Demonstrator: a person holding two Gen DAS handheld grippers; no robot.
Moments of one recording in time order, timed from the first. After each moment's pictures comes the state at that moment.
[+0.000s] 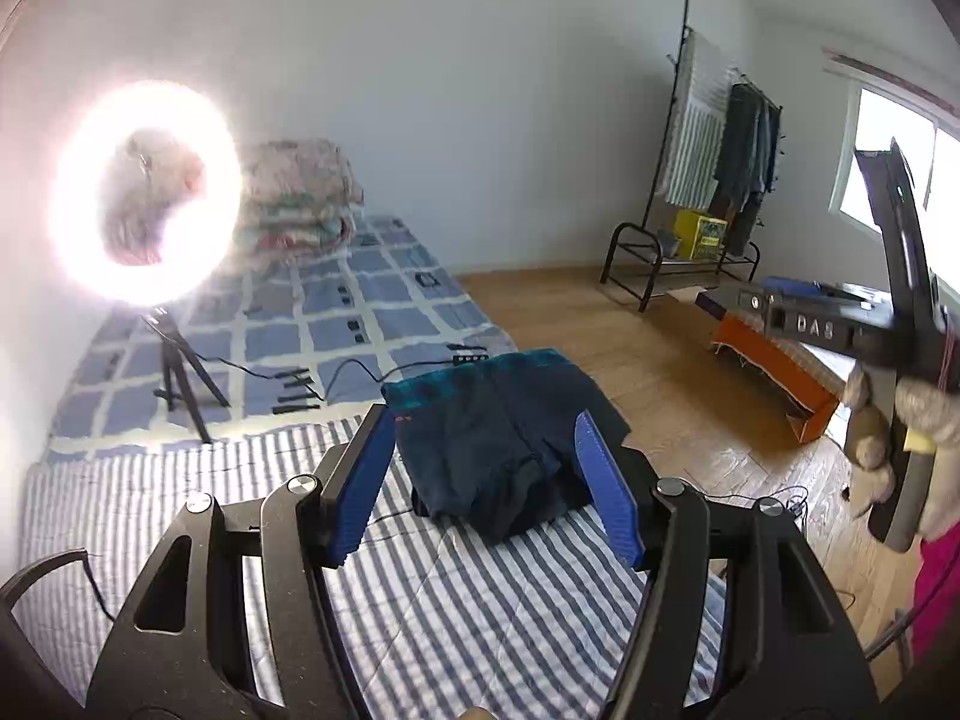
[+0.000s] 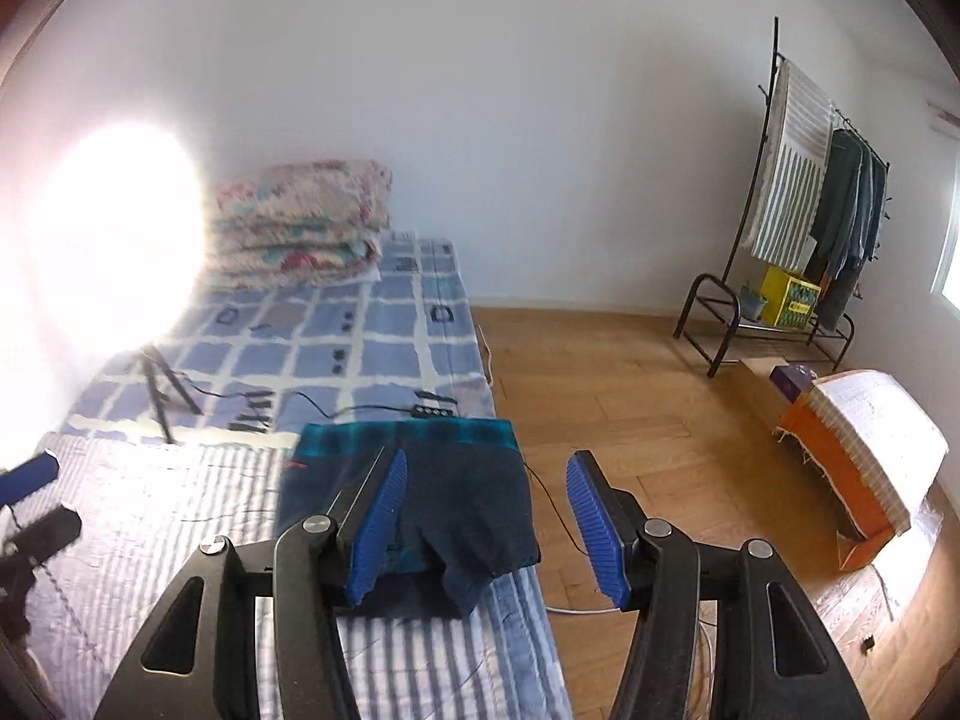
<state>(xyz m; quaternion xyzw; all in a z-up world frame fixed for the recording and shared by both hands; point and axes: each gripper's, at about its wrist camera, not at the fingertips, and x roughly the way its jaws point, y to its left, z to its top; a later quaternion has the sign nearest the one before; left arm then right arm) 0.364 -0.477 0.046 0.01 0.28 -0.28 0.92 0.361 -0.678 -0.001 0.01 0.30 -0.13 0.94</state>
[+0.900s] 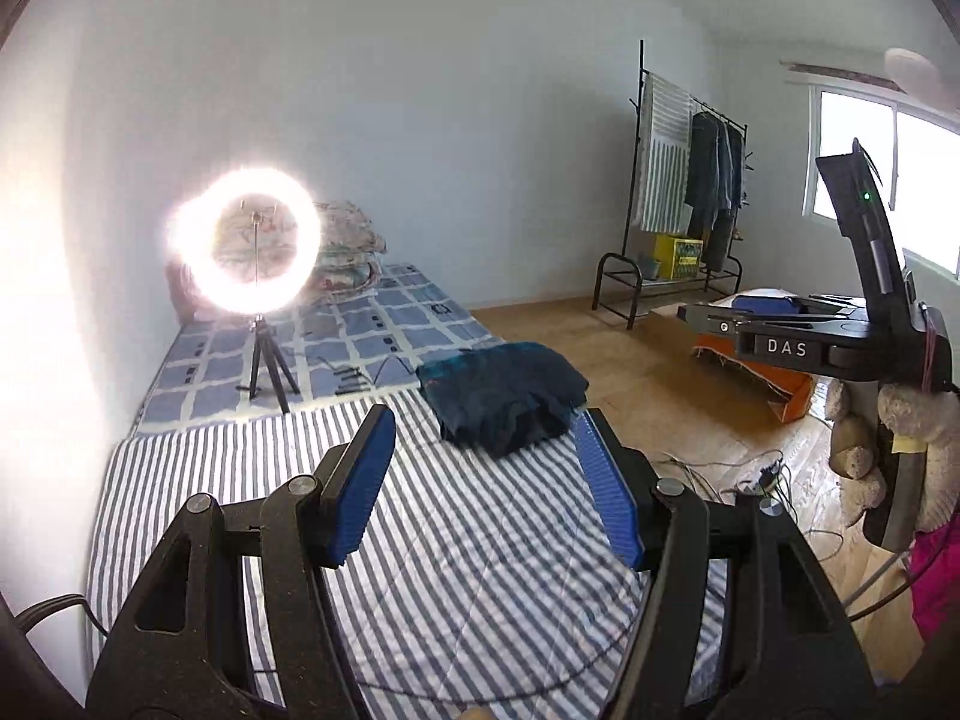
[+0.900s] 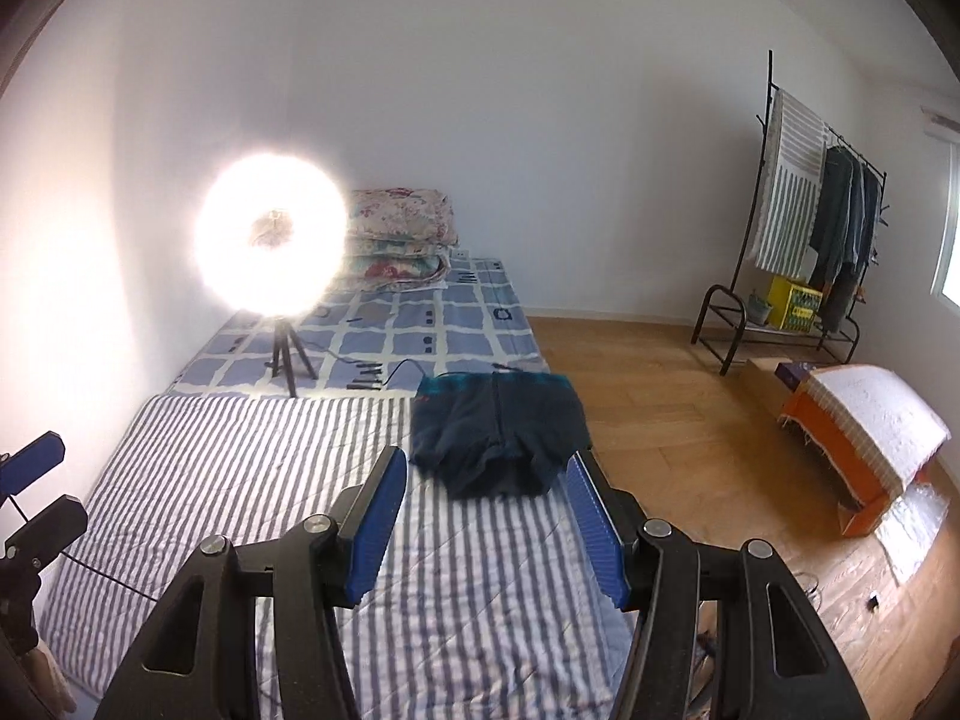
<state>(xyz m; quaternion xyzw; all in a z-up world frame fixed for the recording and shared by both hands) 0.115 -0.329 0.085 0.03 0.22 -0.28 0.94 0.141 -0.528 0.025 0.02 0.28 -0.10 0.95</state>
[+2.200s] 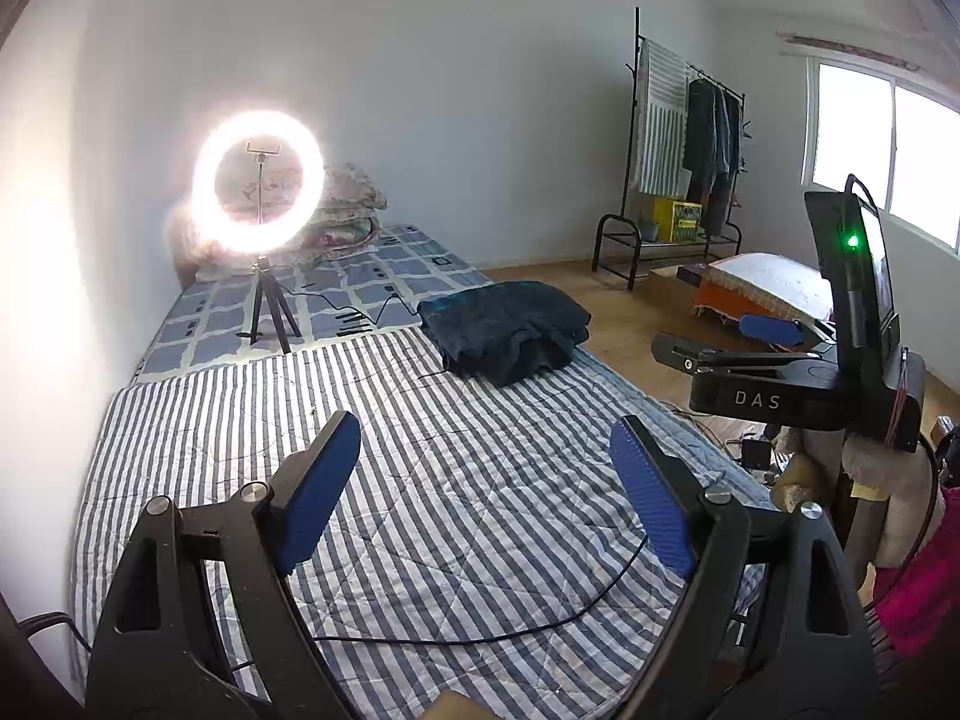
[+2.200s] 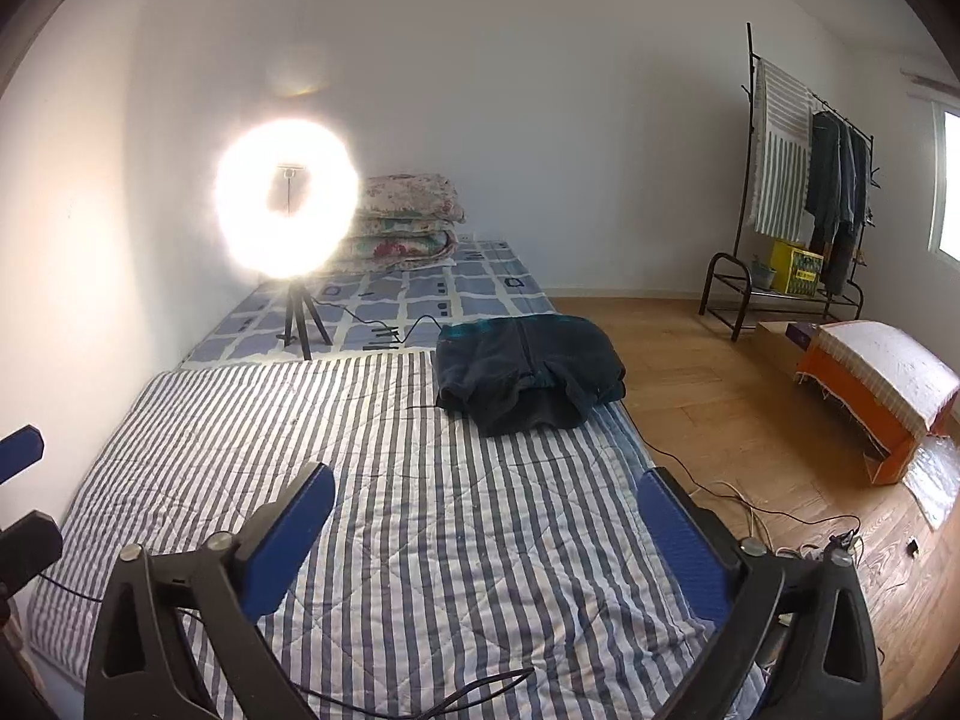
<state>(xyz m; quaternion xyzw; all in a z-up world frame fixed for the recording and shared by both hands) 0.087 -0.318 0.015 0.04 0.25 -0.28 0.93 0.106 -0.487 -0.081 0.05 0.27 -0.11 0.96</state>
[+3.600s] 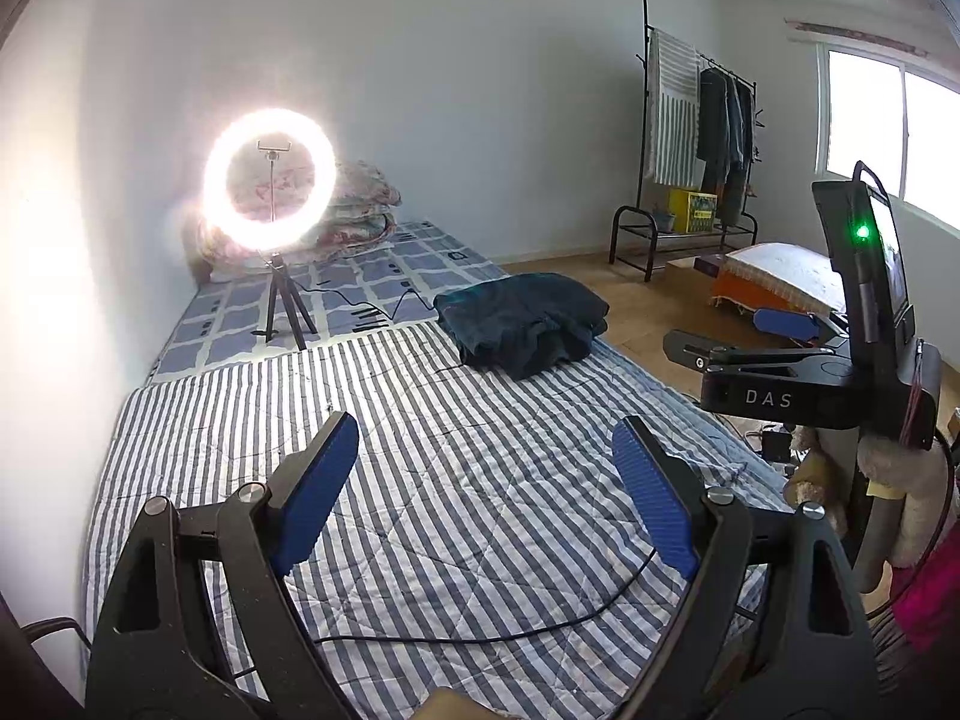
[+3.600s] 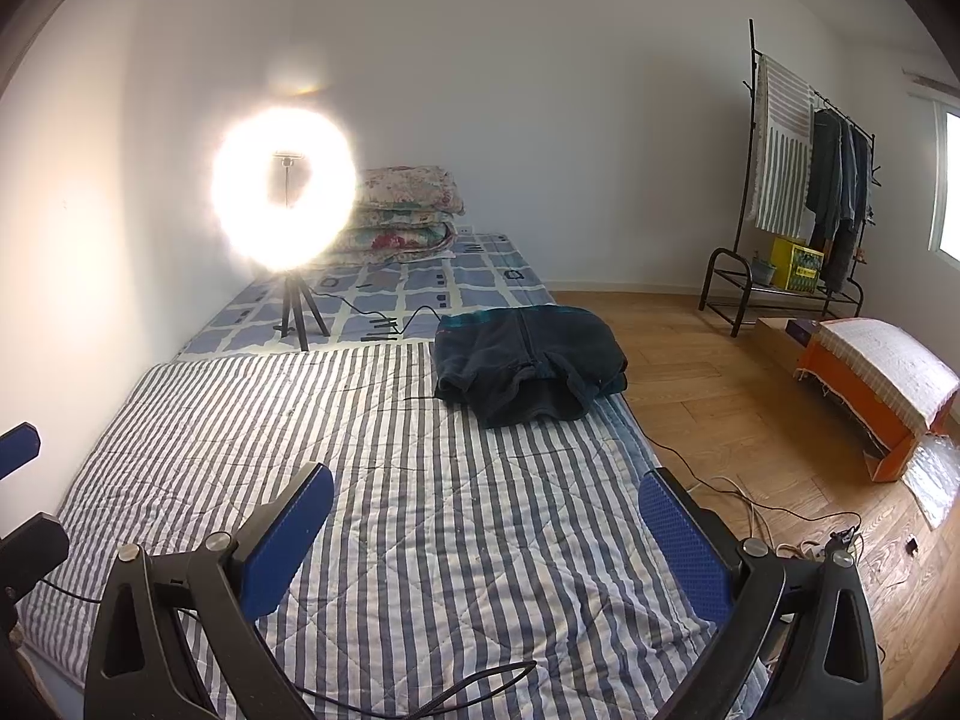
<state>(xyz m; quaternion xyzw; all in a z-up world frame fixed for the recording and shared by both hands) 0.090 -0.323 0.006 0.06 0.24 -0.26 0.93 0.110 -0.485 -0.090 0.05 0.27 -0.11 0.95</state>
